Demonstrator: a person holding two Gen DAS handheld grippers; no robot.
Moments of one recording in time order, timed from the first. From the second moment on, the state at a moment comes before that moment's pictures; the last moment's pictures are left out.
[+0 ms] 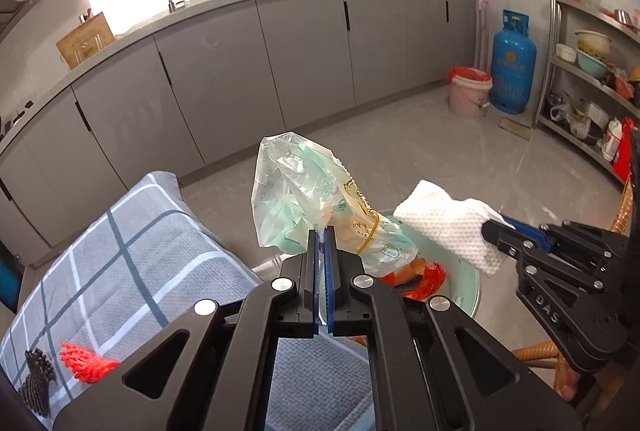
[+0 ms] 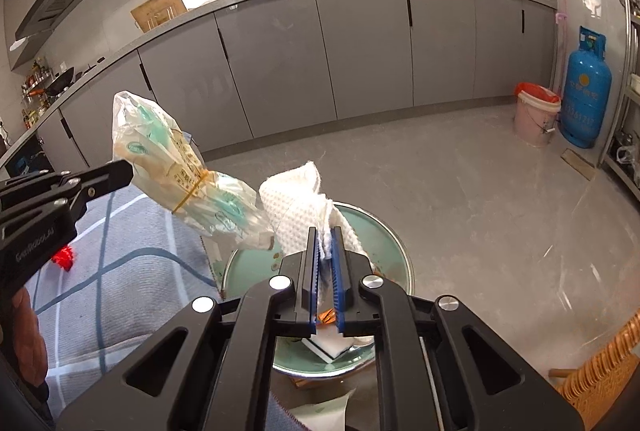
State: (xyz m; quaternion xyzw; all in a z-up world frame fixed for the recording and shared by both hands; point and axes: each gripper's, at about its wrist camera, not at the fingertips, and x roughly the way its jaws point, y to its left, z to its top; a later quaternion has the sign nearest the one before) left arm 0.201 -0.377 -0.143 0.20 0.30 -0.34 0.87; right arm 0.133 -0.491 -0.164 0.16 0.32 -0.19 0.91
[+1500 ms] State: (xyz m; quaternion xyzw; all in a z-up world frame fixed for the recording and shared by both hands) left arm 0.208 -0.194 -0.141 0.16 0.34 -0.22 0.90; right arm 0.166 -0.355 -0.134 0.12 0.33 -0.12 0.93
